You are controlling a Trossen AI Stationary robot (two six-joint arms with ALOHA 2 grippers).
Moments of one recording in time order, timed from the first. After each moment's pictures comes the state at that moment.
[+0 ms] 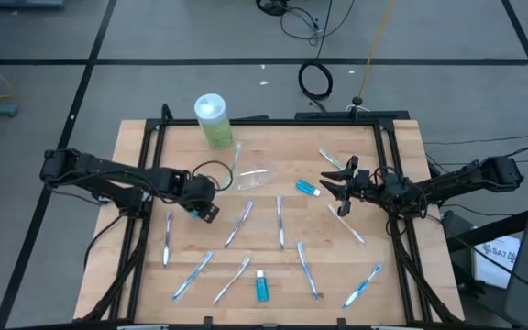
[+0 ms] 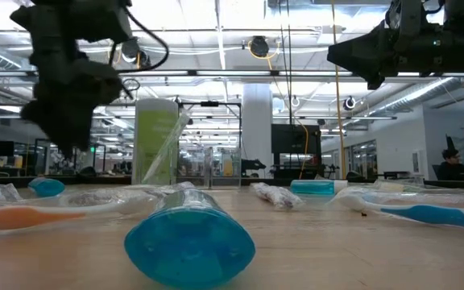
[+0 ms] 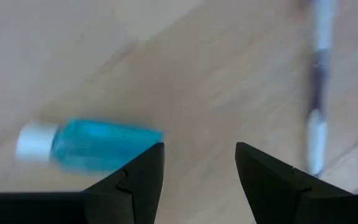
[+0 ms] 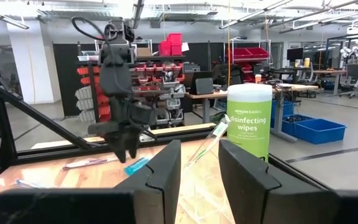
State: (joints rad) left arm -0.04 1.24 0.71 -0.77 0.00 -1.02; right arm 0.06 0.90 0.11 0.97 0.31 0.01
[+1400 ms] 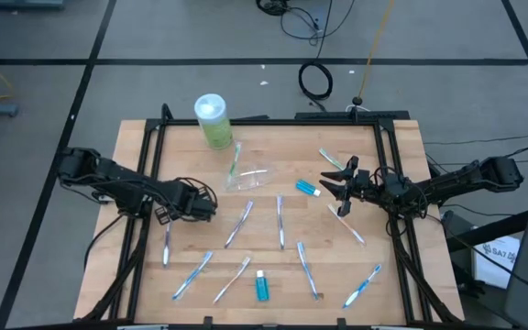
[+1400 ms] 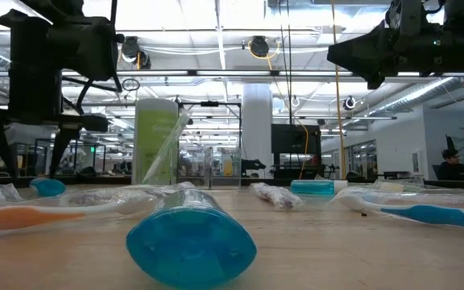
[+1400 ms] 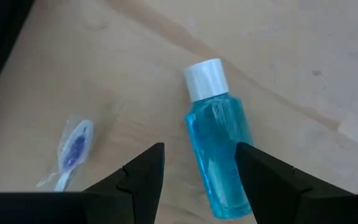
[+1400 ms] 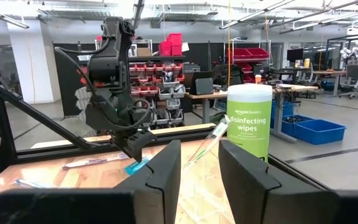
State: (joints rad) left arm -0.16 1.43 0.72 -1.04 -0.17 -2.25; right arm 0.06 0.90 0.11 0.97 0.31 0.01
